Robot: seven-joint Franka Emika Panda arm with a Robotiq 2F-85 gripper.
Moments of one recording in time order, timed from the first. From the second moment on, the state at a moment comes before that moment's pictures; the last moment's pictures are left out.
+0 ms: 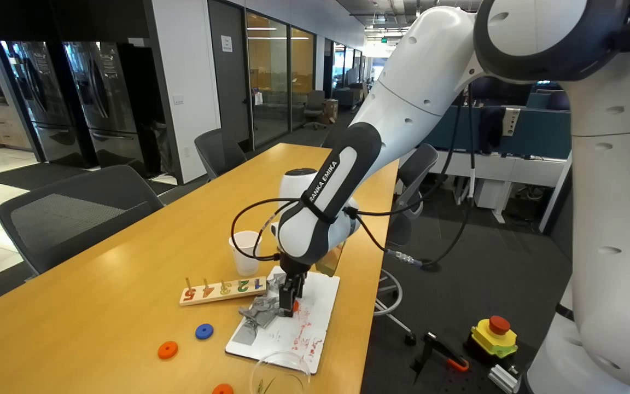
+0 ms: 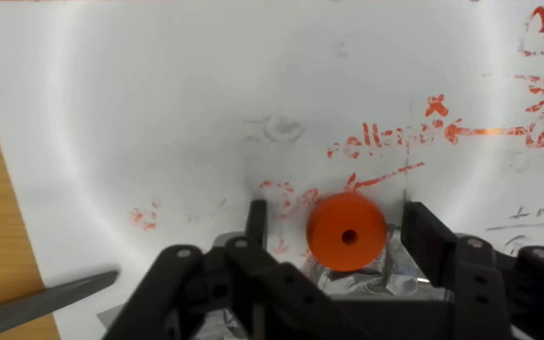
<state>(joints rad) -0.01 0.33 0.14 -2.37 0.00 2.72 -0.38</state>
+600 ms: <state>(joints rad) 0.06 0.32 0.03 -2.36 -0.15 2.80 -0.14</state>
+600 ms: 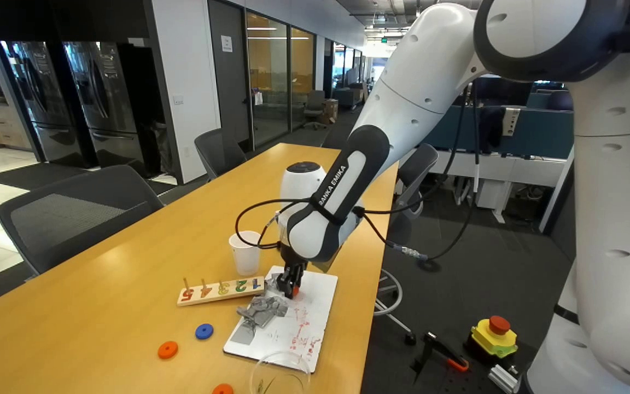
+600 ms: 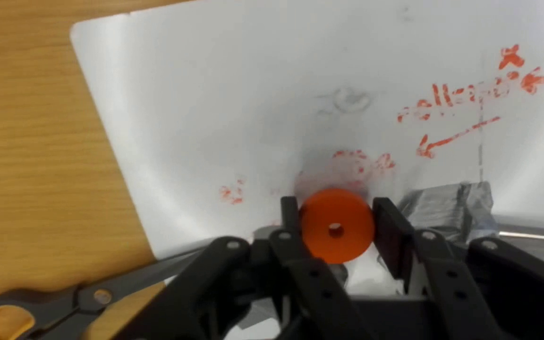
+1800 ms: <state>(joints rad) 0.16 0.29 -0.08 -2.17 -0.21 2.92 0.44</state>
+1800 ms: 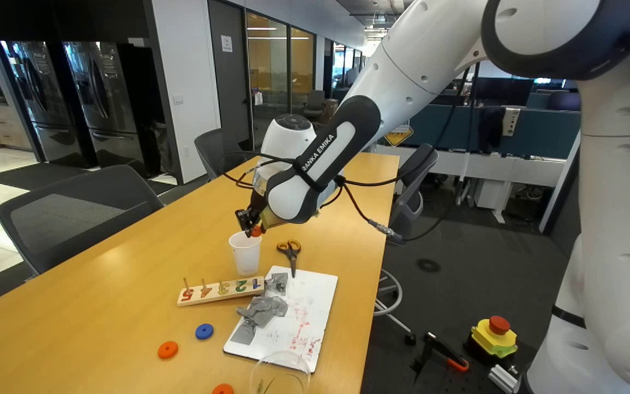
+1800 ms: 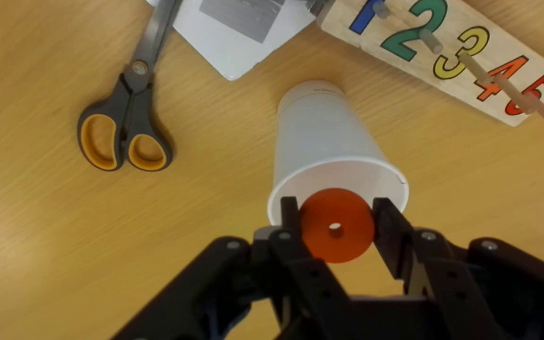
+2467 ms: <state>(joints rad) 0.17 0.42 -0.09 -2.04 -0.21 2.92 0.51</state>
